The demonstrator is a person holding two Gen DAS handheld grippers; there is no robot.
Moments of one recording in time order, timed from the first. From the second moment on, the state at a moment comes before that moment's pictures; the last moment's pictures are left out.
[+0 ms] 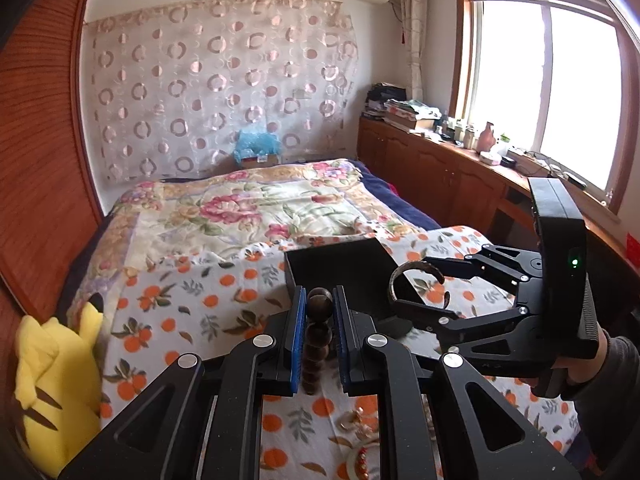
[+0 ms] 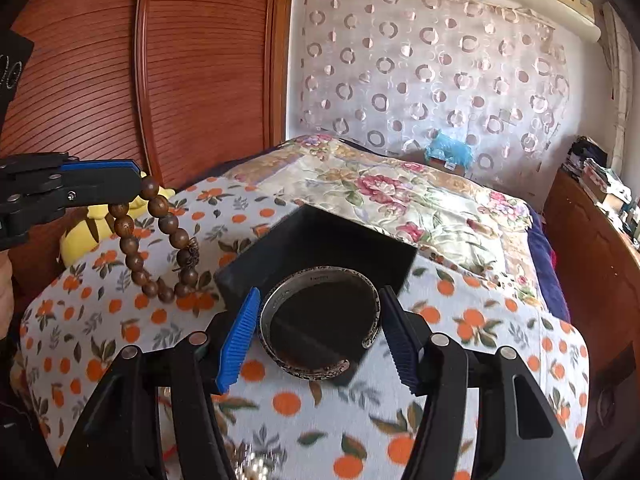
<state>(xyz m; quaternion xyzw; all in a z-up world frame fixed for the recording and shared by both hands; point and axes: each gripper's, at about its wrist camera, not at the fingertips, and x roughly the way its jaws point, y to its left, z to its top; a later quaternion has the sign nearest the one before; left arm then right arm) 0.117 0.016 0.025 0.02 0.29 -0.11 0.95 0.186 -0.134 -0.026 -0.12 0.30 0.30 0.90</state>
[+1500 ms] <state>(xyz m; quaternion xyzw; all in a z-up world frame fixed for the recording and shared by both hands) 0.203 -0.021 0.021 0.04 0.31 -0.08 0.95 0.143 -0.208 -0.050 -0.05 0.30 0.28 0.91</state>
